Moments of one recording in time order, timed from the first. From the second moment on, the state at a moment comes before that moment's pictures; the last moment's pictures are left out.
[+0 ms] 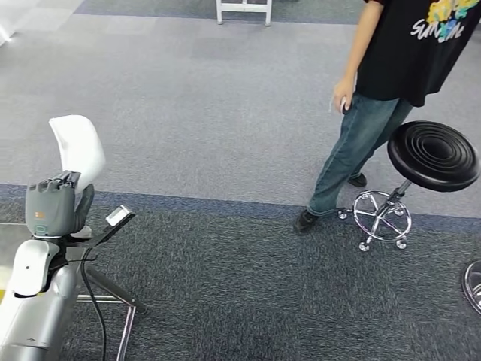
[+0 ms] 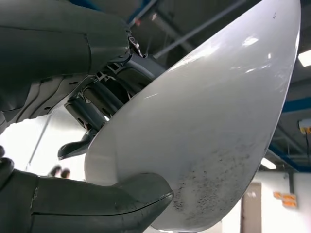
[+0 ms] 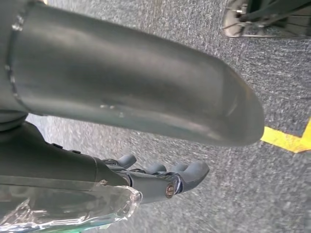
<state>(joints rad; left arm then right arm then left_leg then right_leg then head) -0.22 0.14 -0.17 -1.33 -1.26 0.64 -0.08 0.09 0.37 -0.99 -0.49 1.31 -0.20 -0.09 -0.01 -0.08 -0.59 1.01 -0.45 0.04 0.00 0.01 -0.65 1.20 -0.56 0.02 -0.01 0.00</state>
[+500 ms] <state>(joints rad) -0.23 0.17 -0.20 -1.32 -1.46 0.70 -0.02 0.09 0.37 -1.02 -0.49 1.34 -0.20 -0.10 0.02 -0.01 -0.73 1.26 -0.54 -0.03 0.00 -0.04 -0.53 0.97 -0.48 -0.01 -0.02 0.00</state>
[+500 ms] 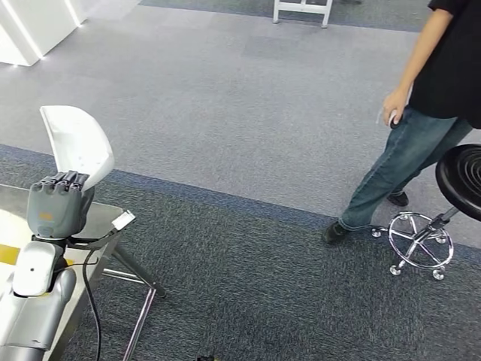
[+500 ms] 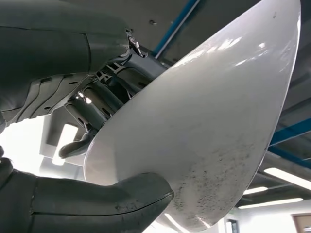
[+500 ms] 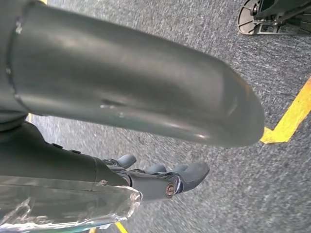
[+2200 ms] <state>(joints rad) -0.31 0.25 -0.34 -1.18 -1.48 0.38 0.14 0.02 0.36 -1.14 -0.42 1.42 -0.25 -0.13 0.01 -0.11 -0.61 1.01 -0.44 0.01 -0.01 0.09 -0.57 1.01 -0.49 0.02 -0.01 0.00</state>
